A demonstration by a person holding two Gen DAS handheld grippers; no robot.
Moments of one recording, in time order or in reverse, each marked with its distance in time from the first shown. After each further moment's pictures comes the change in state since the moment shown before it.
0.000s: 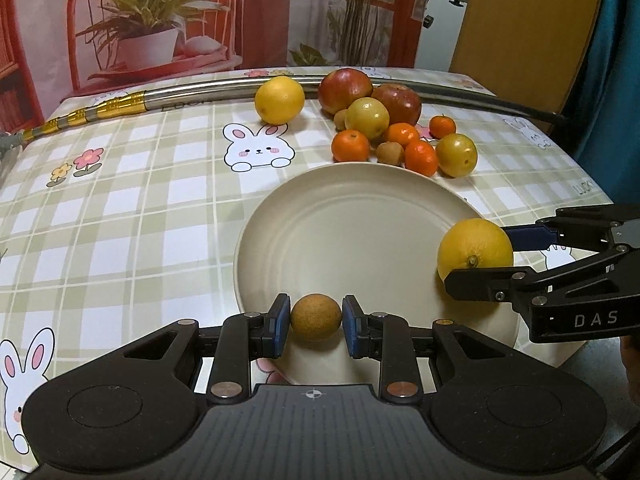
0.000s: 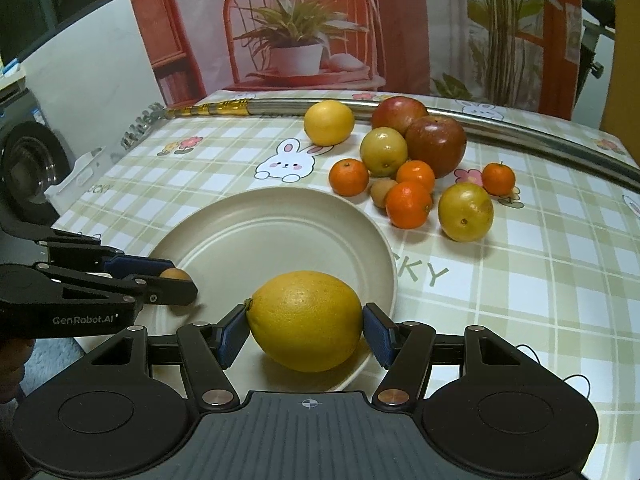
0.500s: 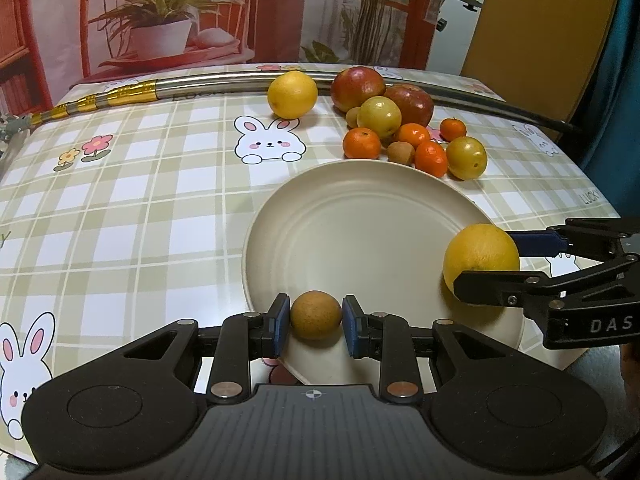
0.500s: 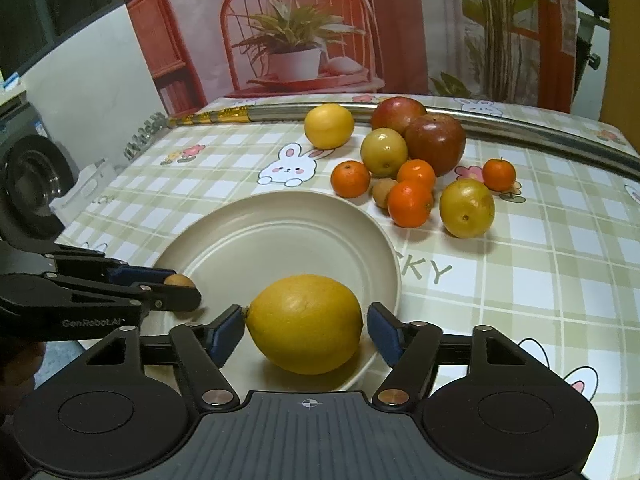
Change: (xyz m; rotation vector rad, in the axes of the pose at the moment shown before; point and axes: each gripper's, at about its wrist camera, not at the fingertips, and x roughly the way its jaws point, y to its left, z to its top) left arm 0.001 0.005 0.000 -0.048 0.008 0.006; right arm -0.002 -0.001 -0.002 0.033 -0.019 0.022
